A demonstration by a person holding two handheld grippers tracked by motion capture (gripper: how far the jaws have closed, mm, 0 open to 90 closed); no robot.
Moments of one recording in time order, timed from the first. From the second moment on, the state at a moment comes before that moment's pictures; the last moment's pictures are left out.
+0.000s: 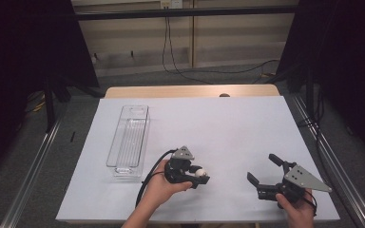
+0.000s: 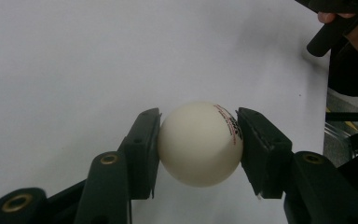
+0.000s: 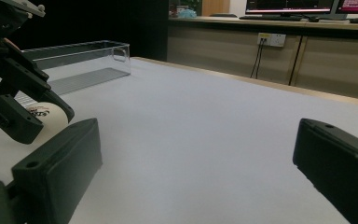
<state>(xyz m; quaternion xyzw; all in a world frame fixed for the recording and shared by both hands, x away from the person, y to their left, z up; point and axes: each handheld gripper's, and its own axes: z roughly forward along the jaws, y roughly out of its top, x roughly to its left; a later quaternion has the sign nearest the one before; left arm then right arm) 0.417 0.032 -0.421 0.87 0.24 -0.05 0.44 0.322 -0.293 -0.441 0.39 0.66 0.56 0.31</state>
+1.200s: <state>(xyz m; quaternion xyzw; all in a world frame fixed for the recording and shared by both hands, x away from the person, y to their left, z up) 0.424 0.050 -0.407 0.85 0.27 -0.04 0.44 0.322 -0.293 -0.440 0.39 0.66 0.56 0.32</state>
